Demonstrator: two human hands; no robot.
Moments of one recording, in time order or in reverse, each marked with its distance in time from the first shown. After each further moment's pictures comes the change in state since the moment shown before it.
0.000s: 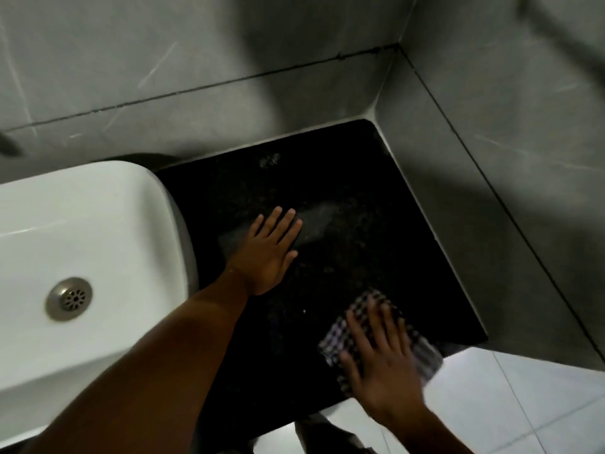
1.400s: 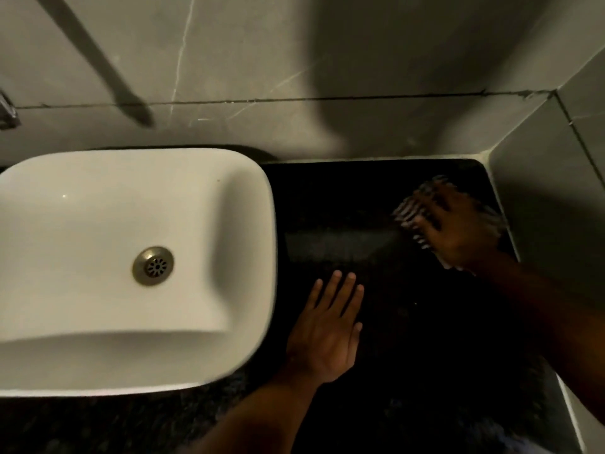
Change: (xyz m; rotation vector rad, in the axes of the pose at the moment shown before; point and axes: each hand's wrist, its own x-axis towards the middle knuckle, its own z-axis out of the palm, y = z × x) left_hand -0.071 0.053 0.013 -0.196 0.074 -0.303; right_hand 0.331 0.029 -0.059 -0.160 0.112 -0.319
